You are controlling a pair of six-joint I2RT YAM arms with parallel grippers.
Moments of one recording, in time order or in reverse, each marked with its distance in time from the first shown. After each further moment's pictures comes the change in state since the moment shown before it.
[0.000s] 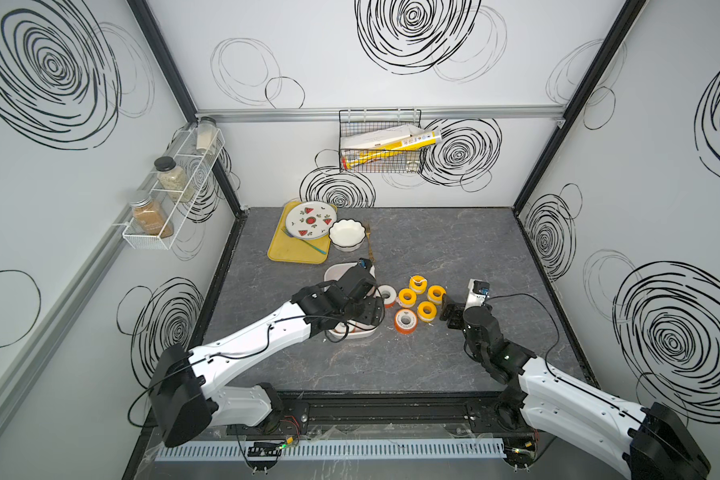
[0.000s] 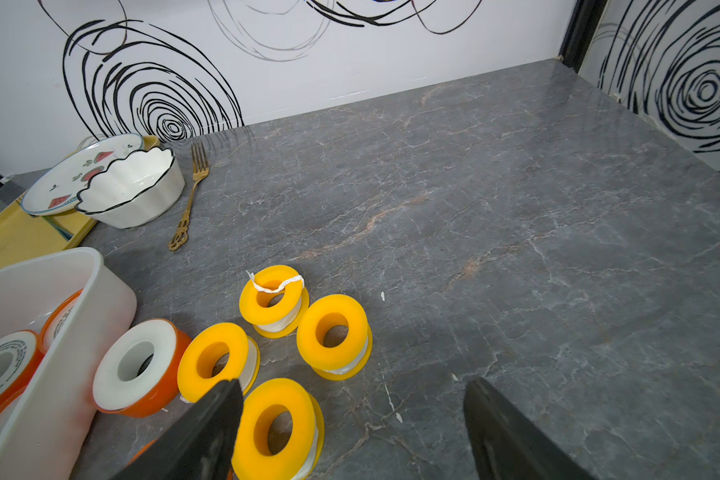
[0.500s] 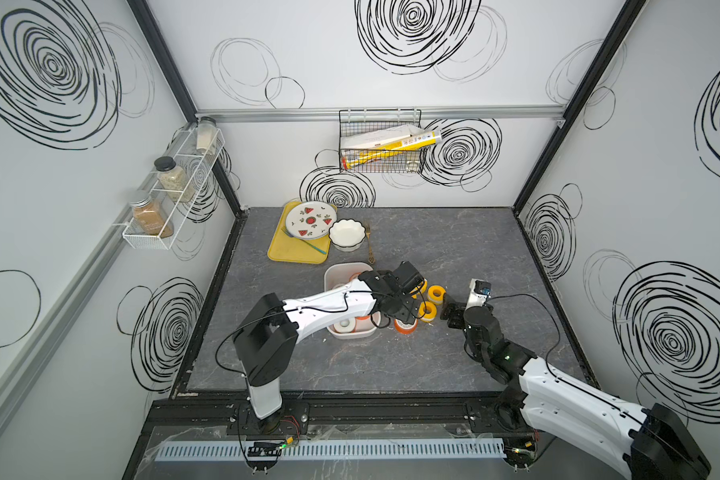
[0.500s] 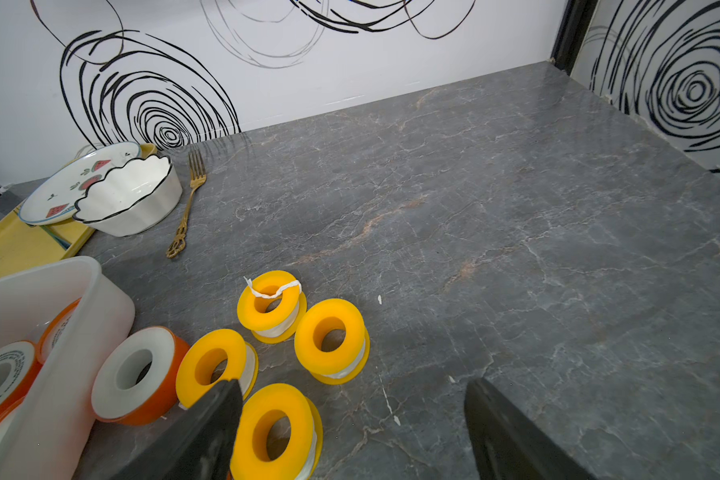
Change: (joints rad) left arm -0.072 0.483 0.308 -0.046 0.021 0.010; right arm -0.001 -0.006 0.000 0.000 0.011 0.015
